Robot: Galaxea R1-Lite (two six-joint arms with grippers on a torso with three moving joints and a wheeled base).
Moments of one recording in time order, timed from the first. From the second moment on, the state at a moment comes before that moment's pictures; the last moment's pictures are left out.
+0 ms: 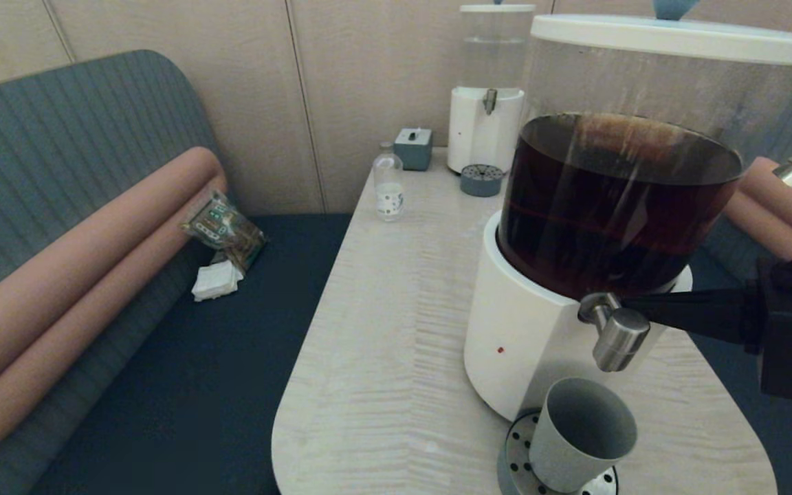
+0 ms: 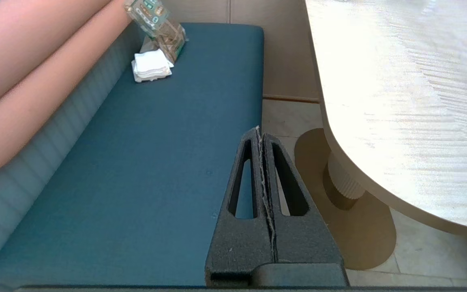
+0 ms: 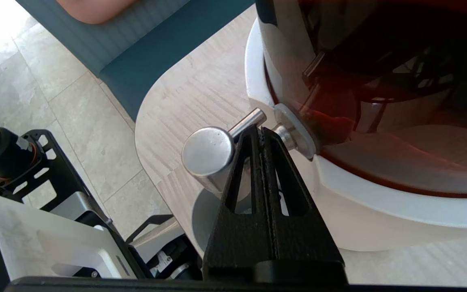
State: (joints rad) left arm 0.01 0.00 0.00 -0.01 0.01 -0.06; right arm 0.39 1.23 -0.89 0.02 0.45 -0.01
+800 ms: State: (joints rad) left arm 0.01 0.00 0.00 -0.01 0.01 -0.06; right arm 0.42 1.23 -0.87 -0.02 0.47 -0.01
